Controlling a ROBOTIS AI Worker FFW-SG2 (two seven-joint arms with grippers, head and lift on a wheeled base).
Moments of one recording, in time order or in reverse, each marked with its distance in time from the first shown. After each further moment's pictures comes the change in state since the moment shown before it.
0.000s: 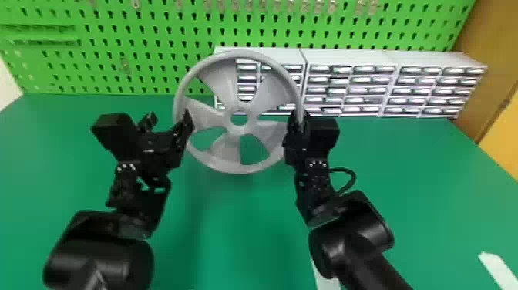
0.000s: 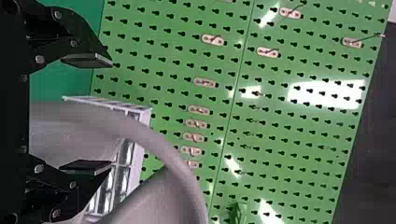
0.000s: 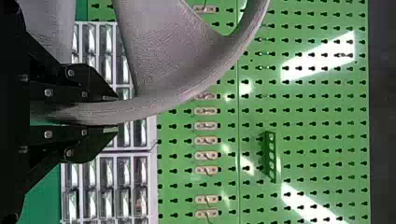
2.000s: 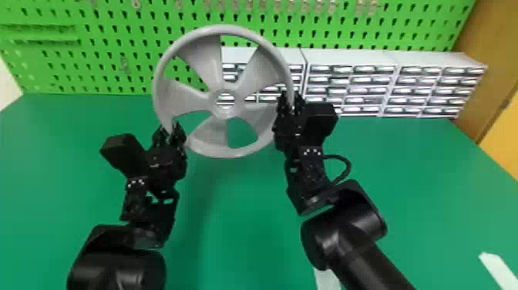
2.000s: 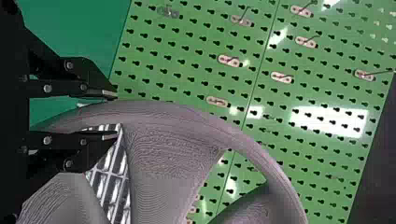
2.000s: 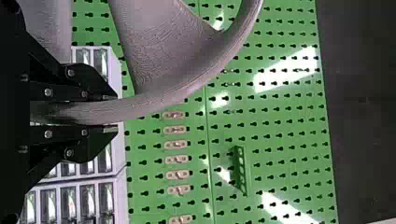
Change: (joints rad) left arm -0.033 0.000 -0.037 0.179 0.077 -0.160 0.066; right arm -0.026 -0.001 0.040 -0.060 -0.029 -0.044 0.000
